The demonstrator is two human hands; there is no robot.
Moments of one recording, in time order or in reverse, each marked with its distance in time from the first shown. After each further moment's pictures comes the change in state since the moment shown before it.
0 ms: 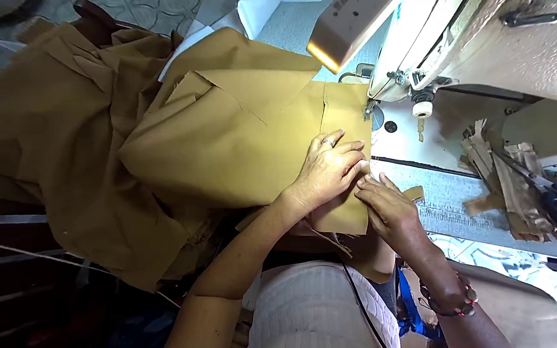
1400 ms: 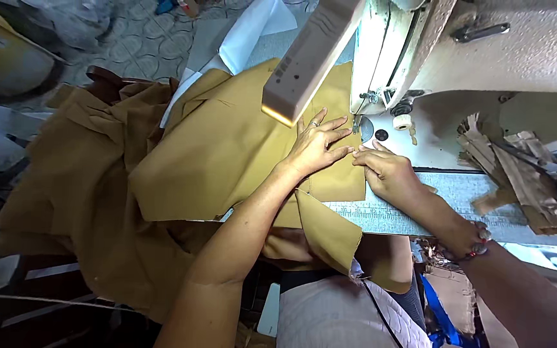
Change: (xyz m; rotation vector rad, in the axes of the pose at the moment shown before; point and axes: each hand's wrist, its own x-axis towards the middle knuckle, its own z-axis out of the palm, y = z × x) left_hand 0.063 -0.068 -0.008 0.021 -0.181 0.013; right_hand 0.068 0.046 0.002 0.054 0.024 0.023
